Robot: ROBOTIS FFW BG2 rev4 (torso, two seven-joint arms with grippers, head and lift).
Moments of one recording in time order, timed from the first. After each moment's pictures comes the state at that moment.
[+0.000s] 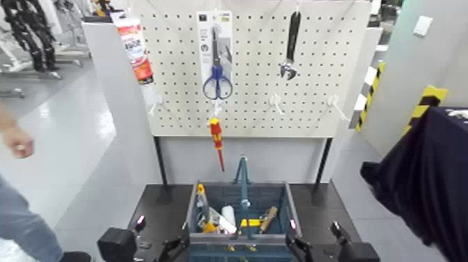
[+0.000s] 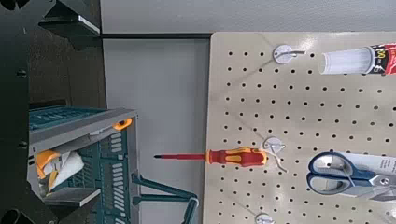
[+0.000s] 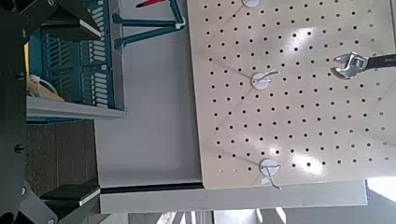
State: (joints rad) left arm 0.24 0.14 -0.14 -1.71 0.18 -0.06 -0.04; right arm 0.25 -0.07 0.18 -1.62 -0.11 -0.23 -0.14
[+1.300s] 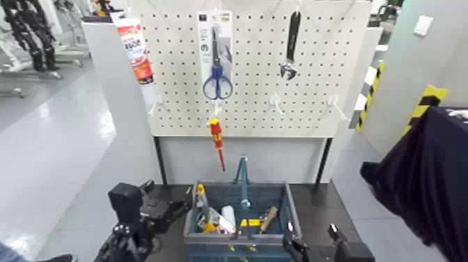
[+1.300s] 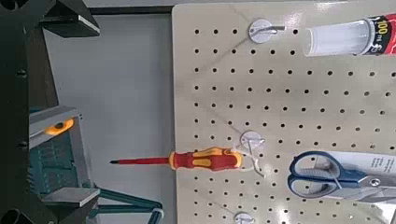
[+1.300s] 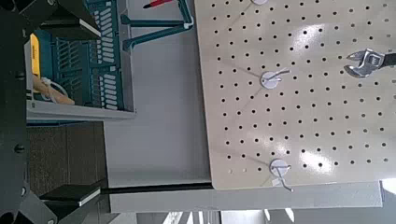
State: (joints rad) left arm -0.02 0.17 -0.15 -1.52 0.22 -0.06 -0.16; right arm 0.25 -0.07 0.20 -1.62 -0.12 -0.21 -0.16
